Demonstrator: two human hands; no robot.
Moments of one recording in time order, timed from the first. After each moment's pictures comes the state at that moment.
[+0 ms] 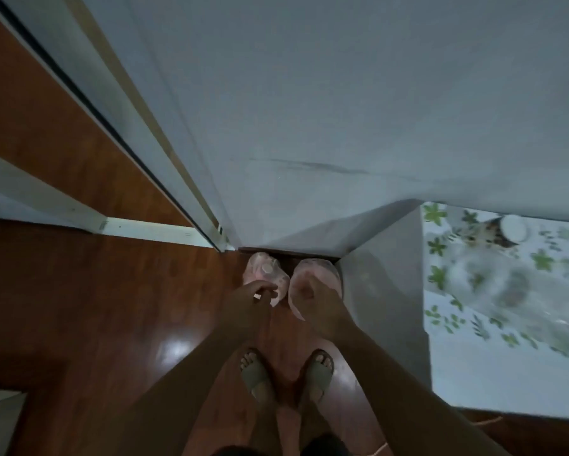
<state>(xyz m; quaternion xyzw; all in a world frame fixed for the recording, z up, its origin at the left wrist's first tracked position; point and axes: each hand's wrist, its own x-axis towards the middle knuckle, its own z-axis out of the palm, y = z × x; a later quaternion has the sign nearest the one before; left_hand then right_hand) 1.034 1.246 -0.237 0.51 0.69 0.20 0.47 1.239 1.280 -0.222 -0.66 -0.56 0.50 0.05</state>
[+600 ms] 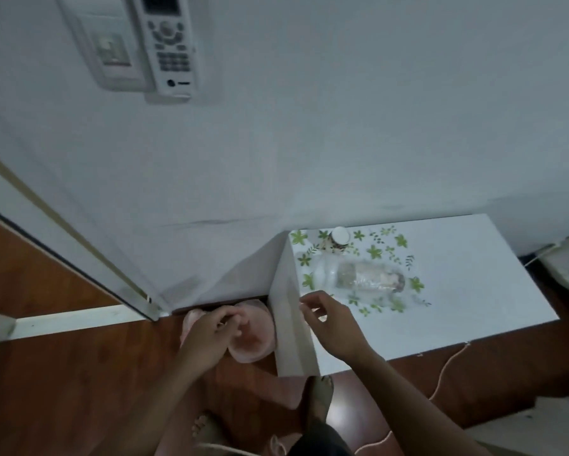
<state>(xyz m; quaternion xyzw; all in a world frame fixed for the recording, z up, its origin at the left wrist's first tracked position) 1.152 1.235 -0.090 0.57 0.61 0.18 0.52 1.438 1.198 -0.053 -0.70 -0.57 0.36 0.22</state>
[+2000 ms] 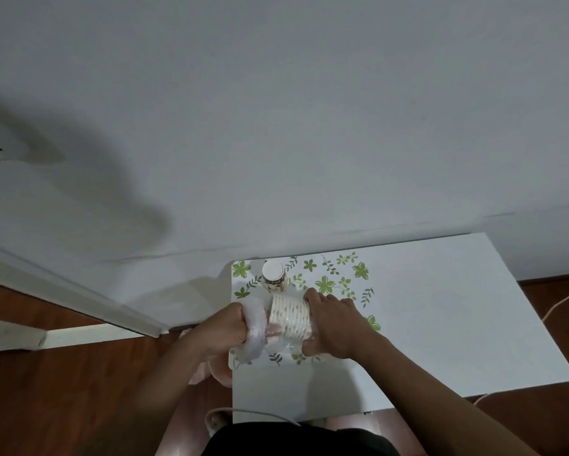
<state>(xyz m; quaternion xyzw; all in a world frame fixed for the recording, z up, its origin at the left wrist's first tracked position) 1.427 1.312 -0.033 0.51 0.53 0.08 0.68 1.691 1.288 -0.036 -0.58 -0.77 0.24 -0.08</state>
